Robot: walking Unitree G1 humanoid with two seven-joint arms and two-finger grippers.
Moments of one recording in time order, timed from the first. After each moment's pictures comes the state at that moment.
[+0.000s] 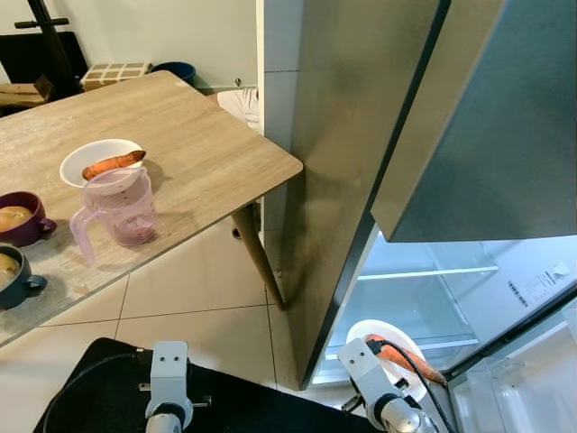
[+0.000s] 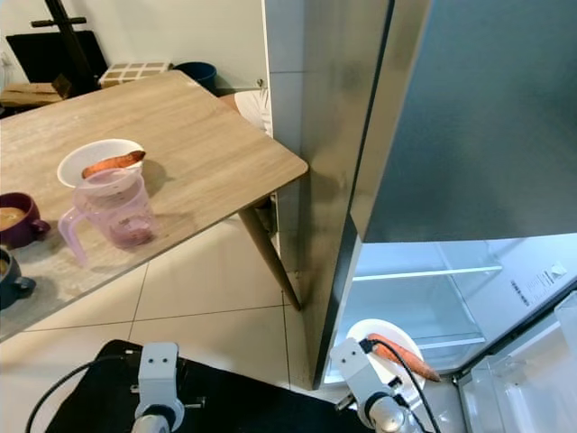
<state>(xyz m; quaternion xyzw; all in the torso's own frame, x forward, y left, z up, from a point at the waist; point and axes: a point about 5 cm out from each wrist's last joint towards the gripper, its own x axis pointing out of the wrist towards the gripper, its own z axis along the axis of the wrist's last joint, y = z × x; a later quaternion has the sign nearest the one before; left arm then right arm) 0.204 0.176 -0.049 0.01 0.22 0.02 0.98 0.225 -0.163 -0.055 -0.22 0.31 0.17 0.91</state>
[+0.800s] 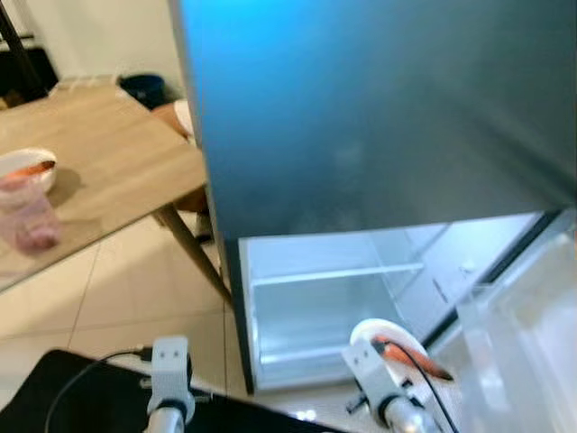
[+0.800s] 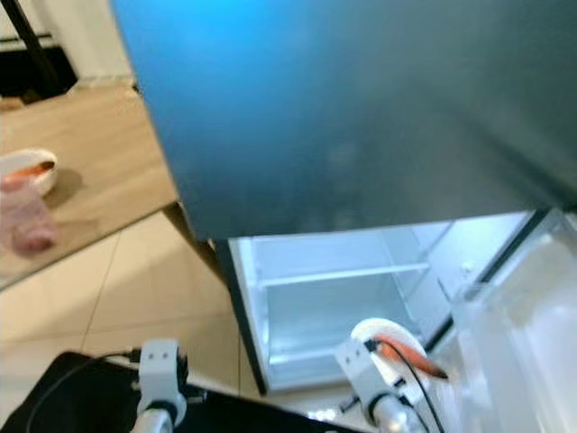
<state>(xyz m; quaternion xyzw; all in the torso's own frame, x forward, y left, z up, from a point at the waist) 0.206 0.177 -0.048 0.00 0.21 0.04 0.98 0.225 -0.168 -0.055 -0.22 0.31 0.16 0.91</state>
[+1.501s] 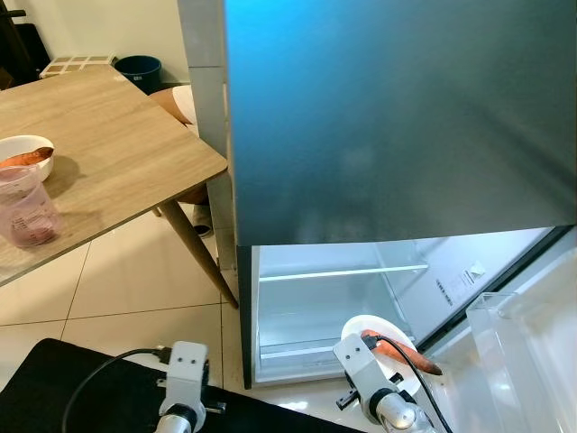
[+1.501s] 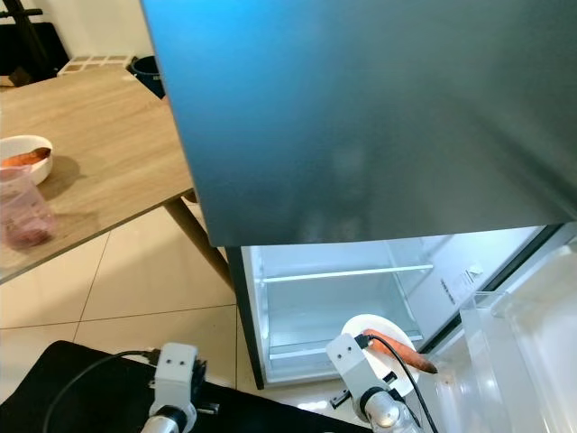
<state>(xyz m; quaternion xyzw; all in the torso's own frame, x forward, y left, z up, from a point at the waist) 0.200 0.146 -0.049 0.05 0.21 -0.15 0.97 0.236 -0.156 -0.048 -0.22 0.29 0.18 0.92</state>
